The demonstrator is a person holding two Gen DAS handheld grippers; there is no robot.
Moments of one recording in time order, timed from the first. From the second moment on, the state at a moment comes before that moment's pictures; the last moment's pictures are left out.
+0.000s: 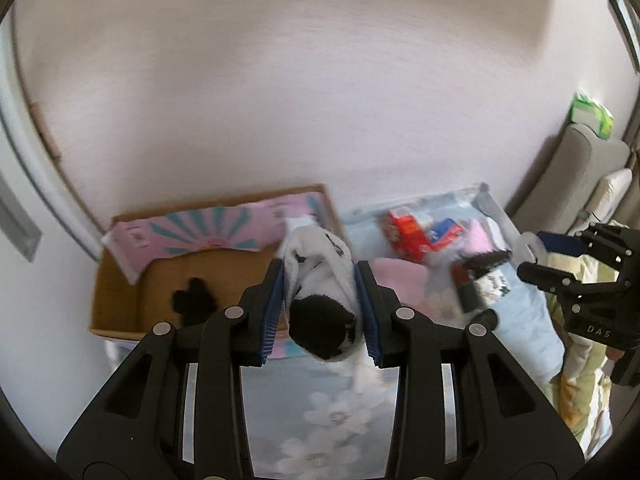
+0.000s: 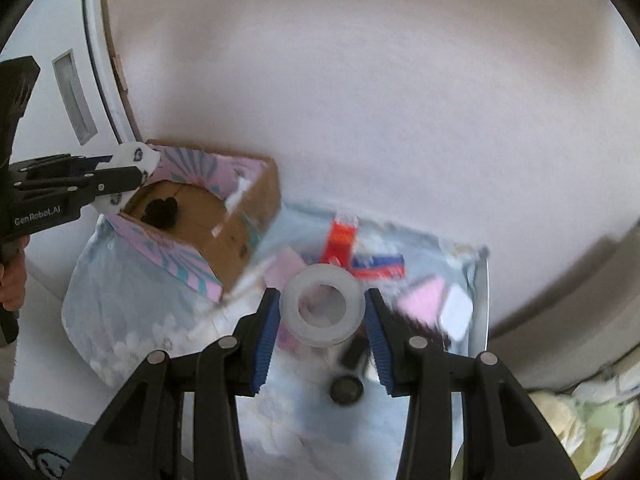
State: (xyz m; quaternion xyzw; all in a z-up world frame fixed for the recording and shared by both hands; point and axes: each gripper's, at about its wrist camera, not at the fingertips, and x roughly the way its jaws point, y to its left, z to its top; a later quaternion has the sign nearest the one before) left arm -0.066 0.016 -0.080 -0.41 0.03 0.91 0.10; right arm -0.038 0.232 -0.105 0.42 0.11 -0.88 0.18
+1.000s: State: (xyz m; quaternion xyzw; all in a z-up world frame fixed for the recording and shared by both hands) left arm -0.142 -0.163 -0.151 -0.48 -0.03 0.88 0.03; right arm -0.158 0.017 -0.169 0.50 0.12 -0.82 0.25
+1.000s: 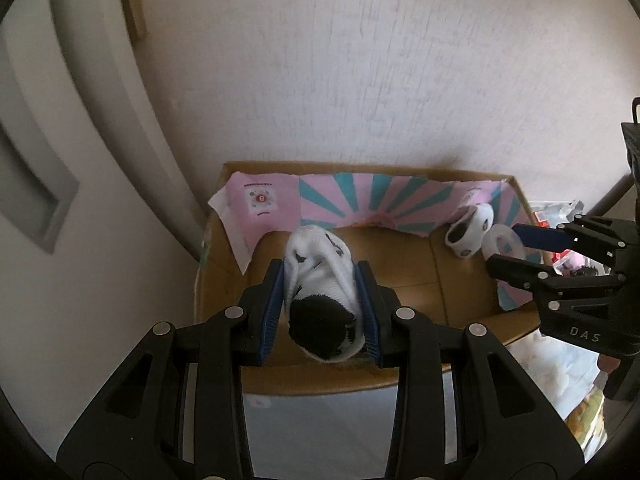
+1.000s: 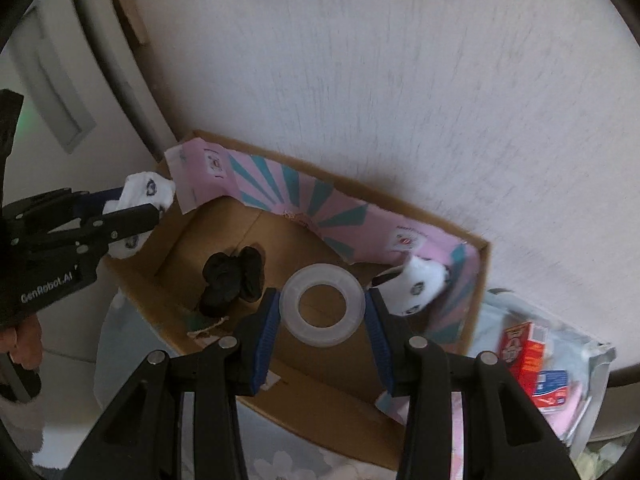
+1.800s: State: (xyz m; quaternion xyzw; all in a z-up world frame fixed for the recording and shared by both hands) left arm -0.157 -0.159 -0.149 -0.47 -0.02 0.88 0.00; right arm -0.158 0.025 -0.185 0.51 0.10 -0.82 0.23
